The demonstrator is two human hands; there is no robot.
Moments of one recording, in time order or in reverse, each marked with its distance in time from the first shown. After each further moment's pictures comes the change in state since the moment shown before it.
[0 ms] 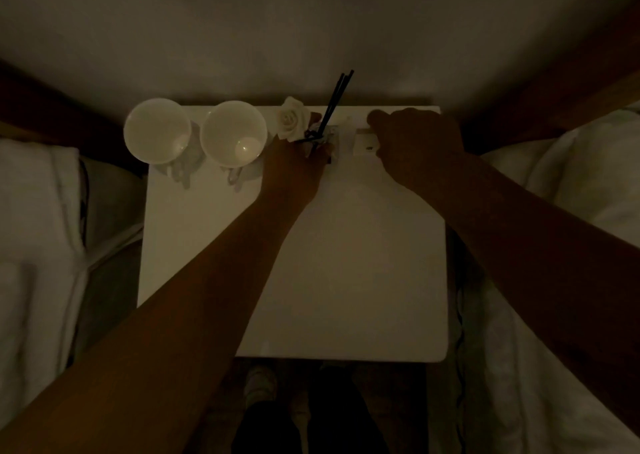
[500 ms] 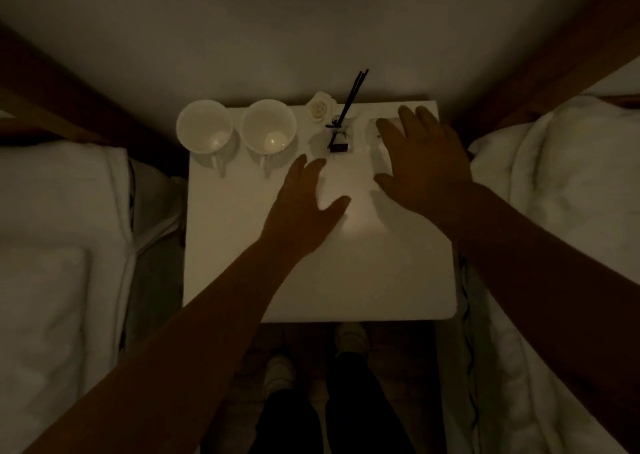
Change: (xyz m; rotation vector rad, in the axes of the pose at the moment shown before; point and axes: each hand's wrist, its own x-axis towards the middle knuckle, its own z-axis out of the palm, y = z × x) left_hand -0.103 -0.007 -0.055 0.399 -0.155 0.098; right_hand -0.074 -0.041 -0.015 0.020 0.055 0.090
